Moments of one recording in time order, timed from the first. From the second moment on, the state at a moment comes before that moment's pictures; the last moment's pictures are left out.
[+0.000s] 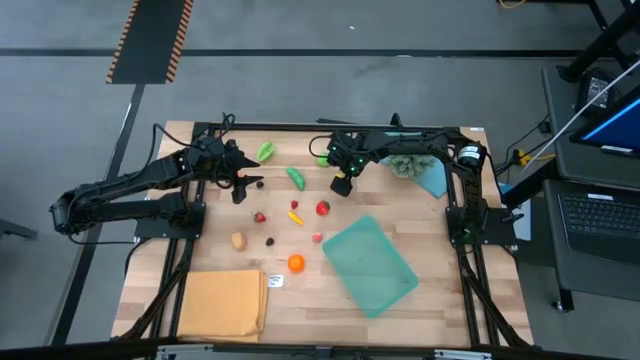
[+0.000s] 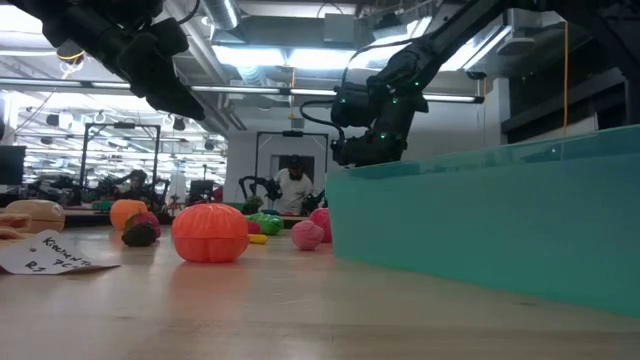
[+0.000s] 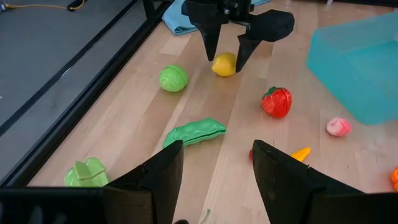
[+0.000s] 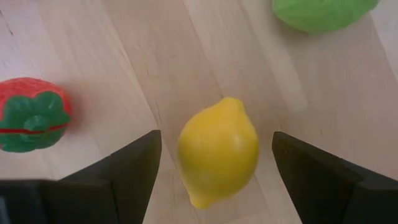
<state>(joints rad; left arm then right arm) 0.49 0.71 0.54 -0.38 0.12 0.11 -0.41 2.01 1.38 -0.62 -0.13 0.05</state>
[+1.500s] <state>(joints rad) 0.49 0.71 0.54 -0.38 0.12 0.11 -0.41 2.08 1.42 -0.65 -0.12 0.01</state>
